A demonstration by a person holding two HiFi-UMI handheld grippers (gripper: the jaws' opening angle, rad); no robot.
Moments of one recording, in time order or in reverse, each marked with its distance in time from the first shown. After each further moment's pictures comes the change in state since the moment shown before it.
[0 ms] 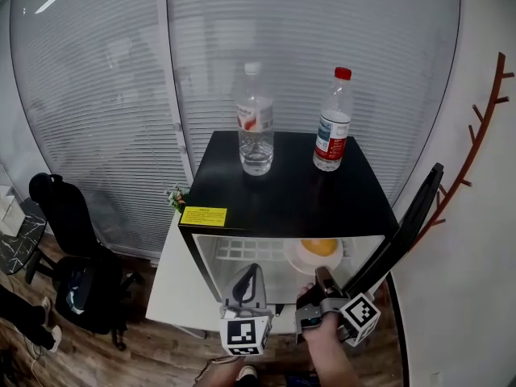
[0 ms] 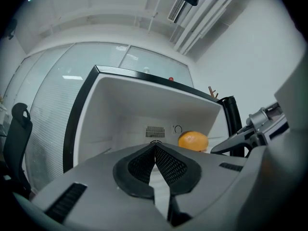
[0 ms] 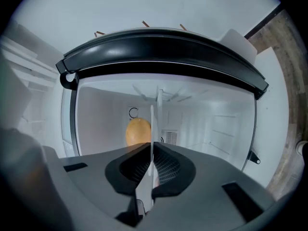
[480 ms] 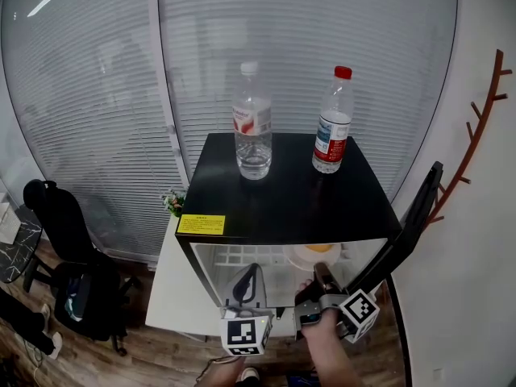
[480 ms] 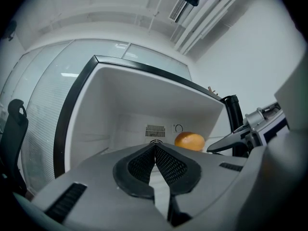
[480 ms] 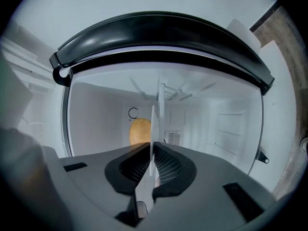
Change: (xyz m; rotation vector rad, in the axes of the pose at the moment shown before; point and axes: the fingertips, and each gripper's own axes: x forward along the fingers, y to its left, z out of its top) left arm 0.015 0.007 -0.005 -0.019 0.007 -0.025; right arm 0.021 0.003 -0.001 0.012 -0.020 0.016
